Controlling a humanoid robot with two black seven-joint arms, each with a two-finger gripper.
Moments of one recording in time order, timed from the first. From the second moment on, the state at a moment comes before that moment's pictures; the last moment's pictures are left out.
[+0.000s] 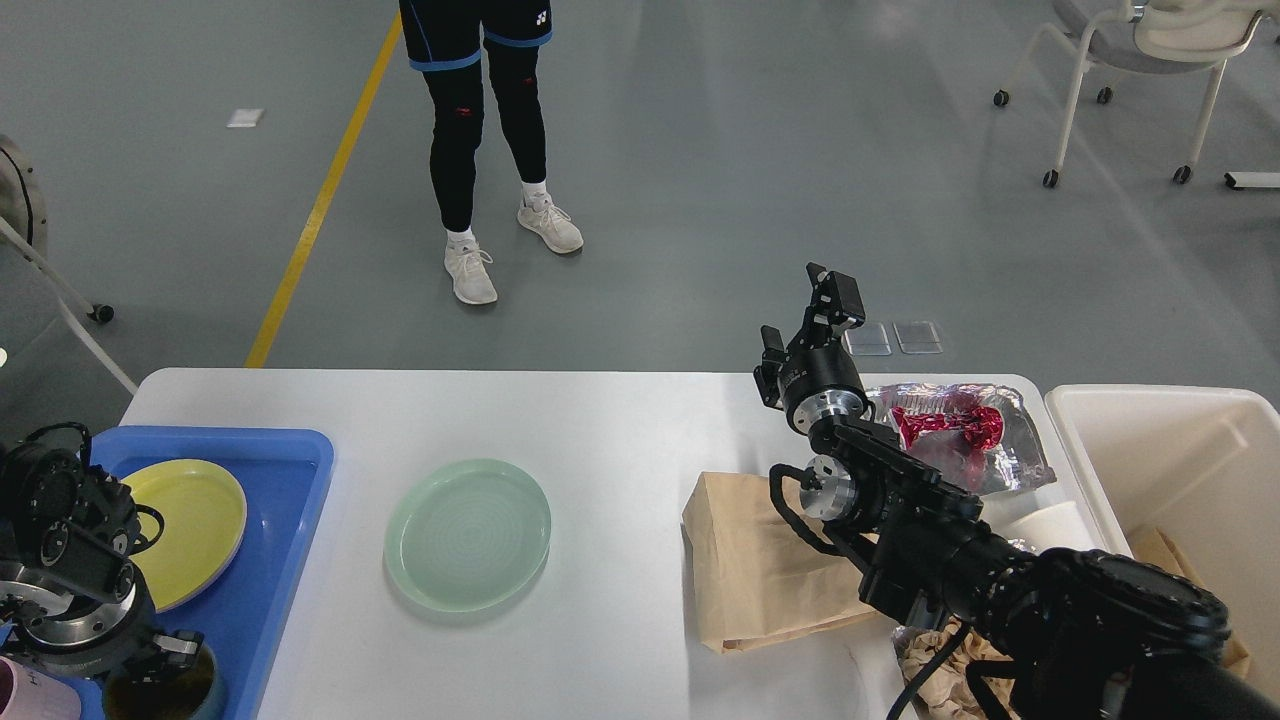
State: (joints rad) left arm -1.60 0.39 1.53 -1.47 0.24 -0.21 0.14; right arm 0.83 0.16 0.39 0.30 0.10 -0.05 0.59
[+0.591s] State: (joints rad) left arm -2.01 0.43 1.47 -1.40 0.22 -0.54 0.14; right arm 0.83 0.16 0.39 0.30 0.10 -0.05 0.59
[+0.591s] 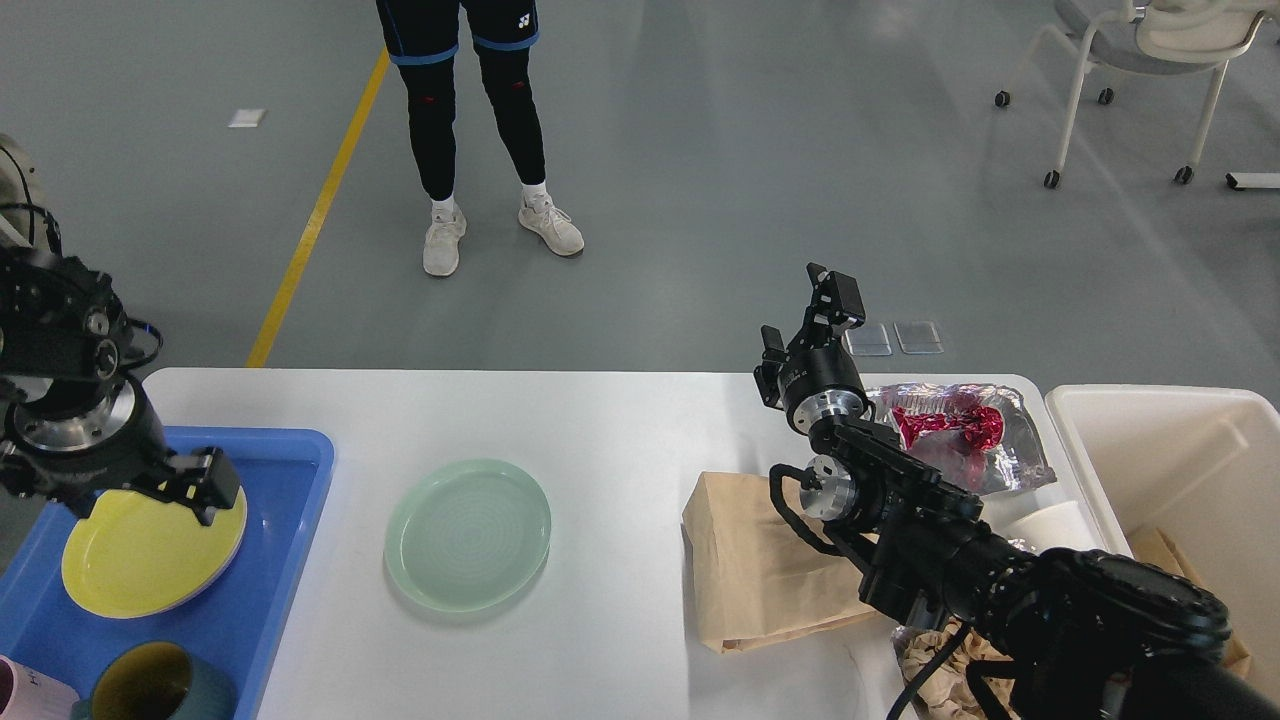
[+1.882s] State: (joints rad) left arm -2.12 0.28 1.41 -1.33 0.22 -0.55 0.14; right arm 0.83 0.16 0.39 0.30 0.10 -0.05 0.59
